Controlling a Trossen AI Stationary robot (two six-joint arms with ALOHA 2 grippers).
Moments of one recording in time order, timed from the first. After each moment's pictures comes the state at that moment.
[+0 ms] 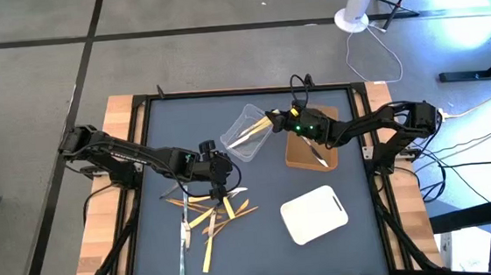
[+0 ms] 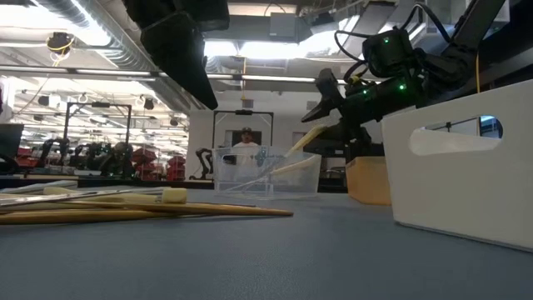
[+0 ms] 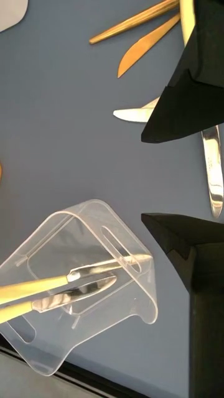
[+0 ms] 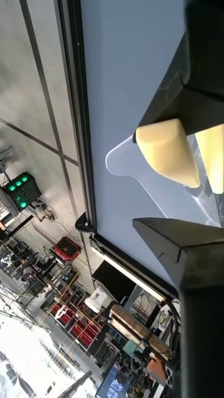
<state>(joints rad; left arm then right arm) -0.18 1.49 1.05 -0.56 -0.43 -0.24 -0.31 1.59 0.54 0.83 0.32 0.81</state>
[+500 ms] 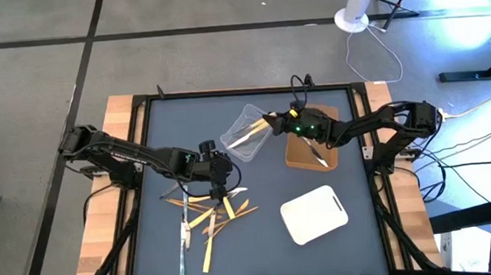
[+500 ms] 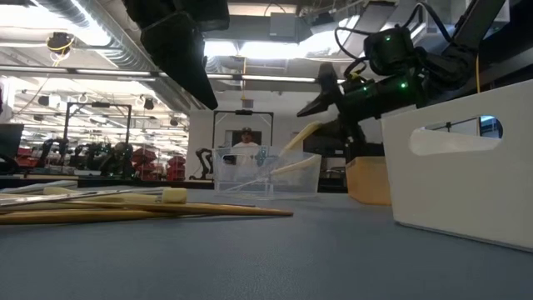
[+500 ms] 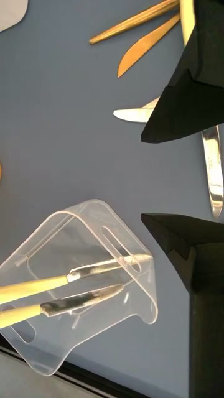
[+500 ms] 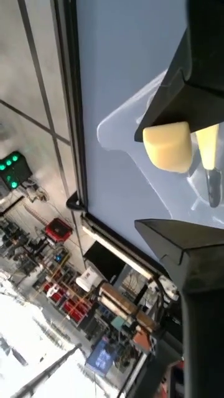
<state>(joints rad) -0.18 1.49 1.05 -0.56 -0.43 -0.24 -0.31 1.59 0.54 0.87 0.22 0.80</state>
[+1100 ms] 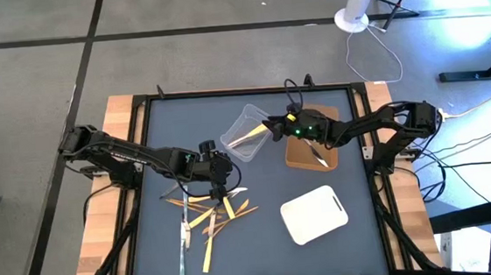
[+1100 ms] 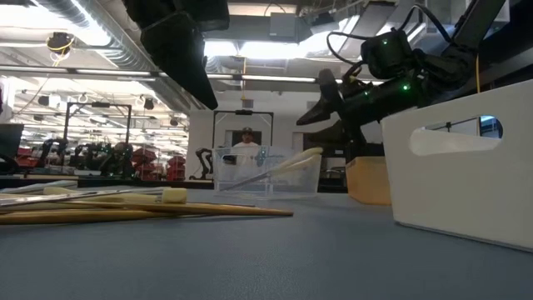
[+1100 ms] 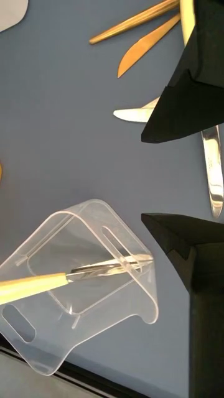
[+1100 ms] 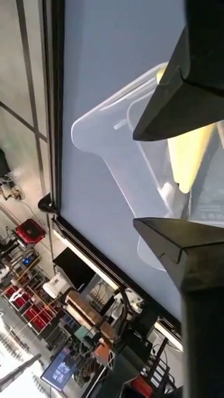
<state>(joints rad) -0.18 1.49 1.05 -0.56 -0.43 -0.24 -0.31 1.59 0.54 0.80 0.16 0.70</state>
